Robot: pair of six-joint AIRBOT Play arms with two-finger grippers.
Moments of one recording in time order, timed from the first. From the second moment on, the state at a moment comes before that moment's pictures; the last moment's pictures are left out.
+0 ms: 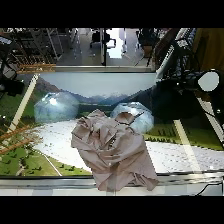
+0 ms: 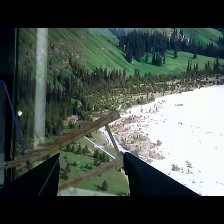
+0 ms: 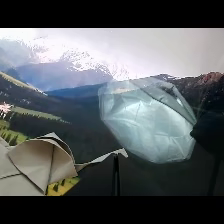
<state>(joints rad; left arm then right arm) -0.13 -1.41 2.02 2.08 -1.63 -1.44 0.09 -1.29 1.69 -1.43 1.08 1.27</state>
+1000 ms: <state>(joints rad) -0.13 -1.42 2.02 2.04 -1.62 -1.45 0.09 -1.29 1.69 -1.40 1.07 1.27</state>
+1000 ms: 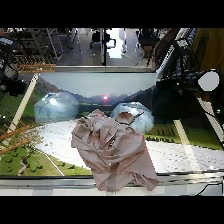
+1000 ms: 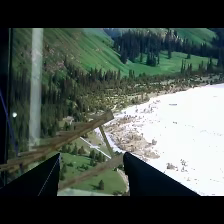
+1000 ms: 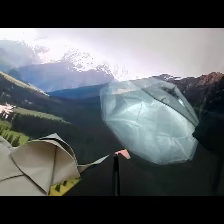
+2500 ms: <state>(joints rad) -0.02 -1.56 1.23 1.13 -1.22 -1.50 0.21 -1.45 0.92 -0.43 1.04 1.01</state>
